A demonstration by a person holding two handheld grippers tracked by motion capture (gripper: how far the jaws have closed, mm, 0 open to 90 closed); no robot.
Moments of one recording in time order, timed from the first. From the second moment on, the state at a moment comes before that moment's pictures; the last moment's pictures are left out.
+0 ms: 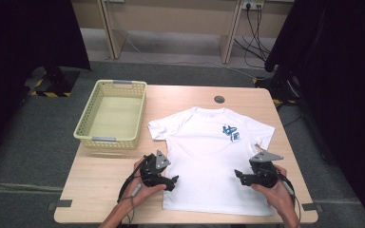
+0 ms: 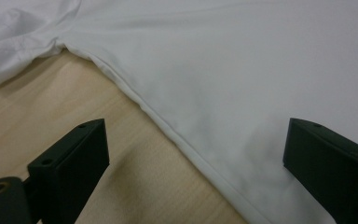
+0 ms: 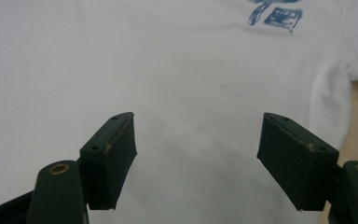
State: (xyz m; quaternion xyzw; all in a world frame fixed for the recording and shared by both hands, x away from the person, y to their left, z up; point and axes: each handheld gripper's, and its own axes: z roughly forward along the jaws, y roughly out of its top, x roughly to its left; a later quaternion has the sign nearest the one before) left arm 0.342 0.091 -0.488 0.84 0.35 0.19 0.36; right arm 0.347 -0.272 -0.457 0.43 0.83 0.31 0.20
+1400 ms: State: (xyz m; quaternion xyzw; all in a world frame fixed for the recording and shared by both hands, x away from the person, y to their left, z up) left arm 0.286 0.121 -0.487 0.83 0.36 0.17 0.40; right arm 0.268 -0.299 -0.472 0.45 0.80 0.33 0.20
